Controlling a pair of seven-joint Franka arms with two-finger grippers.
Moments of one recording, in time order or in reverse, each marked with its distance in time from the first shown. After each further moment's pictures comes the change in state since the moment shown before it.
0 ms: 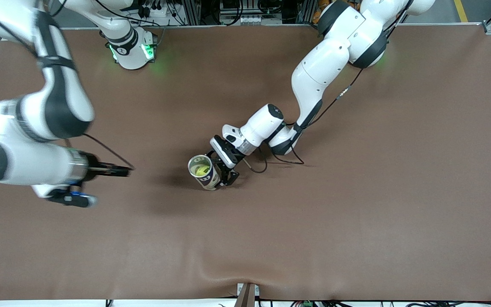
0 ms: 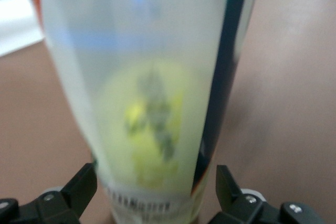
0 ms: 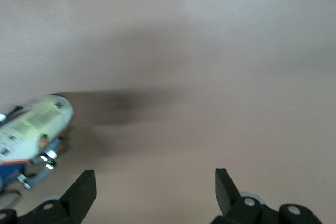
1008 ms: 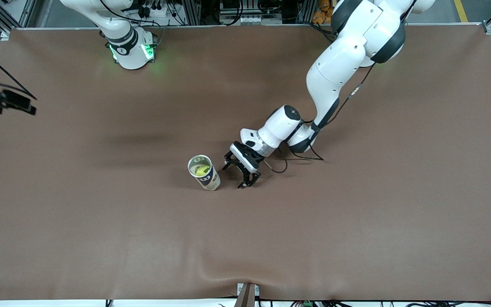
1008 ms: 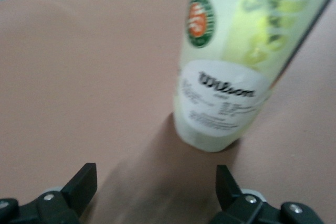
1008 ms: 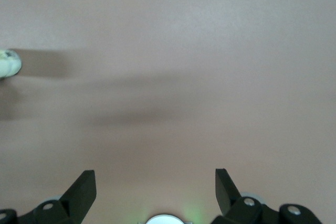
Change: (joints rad) left arm 0.111 -0.124 -0.002 -0.246 0.000 0.007 -0.065; right arm -0.007 -0.483 -0.255 -0.241 -0.060 -0.160 -0.318
